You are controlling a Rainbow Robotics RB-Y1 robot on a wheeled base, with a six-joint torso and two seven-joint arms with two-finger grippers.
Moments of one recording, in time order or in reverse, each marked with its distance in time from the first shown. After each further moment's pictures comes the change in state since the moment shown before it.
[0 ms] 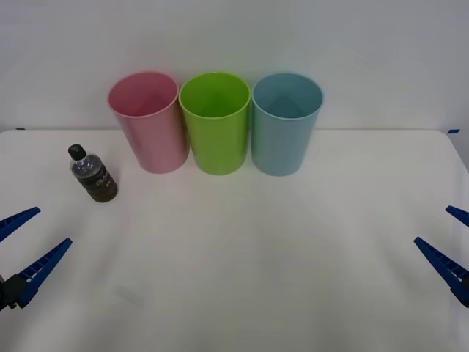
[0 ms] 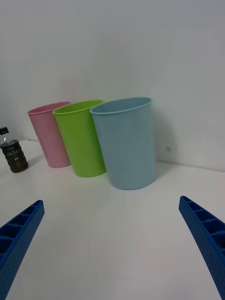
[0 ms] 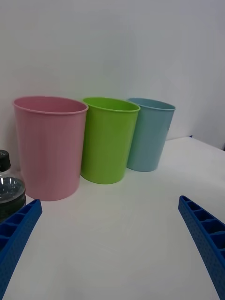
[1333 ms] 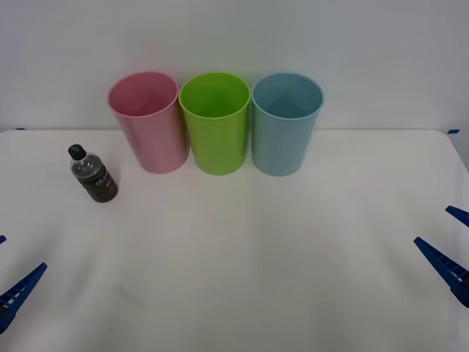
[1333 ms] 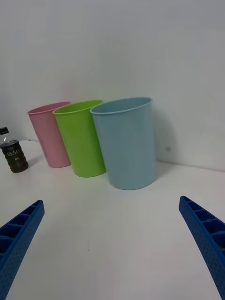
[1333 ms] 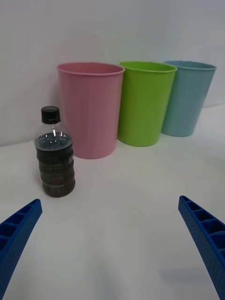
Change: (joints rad) right arm 0.000 0.000 0.000 0.000 0.000 0.000 0.000; left arm 0.136 0.016 0.040 -0.004 -0.022 0.104 -0.098
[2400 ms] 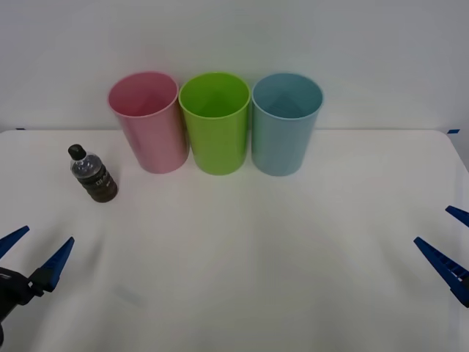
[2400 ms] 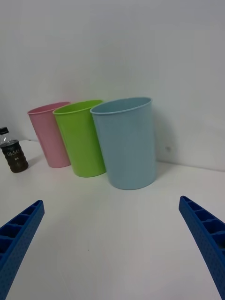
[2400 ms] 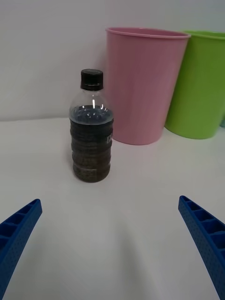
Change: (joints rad) right arm 0.000 0.000 0.000 0.000 0.000 0.000 0.000; left arm -0.056 0.000 -0.237 0.003 0.001 0.437 -0.019
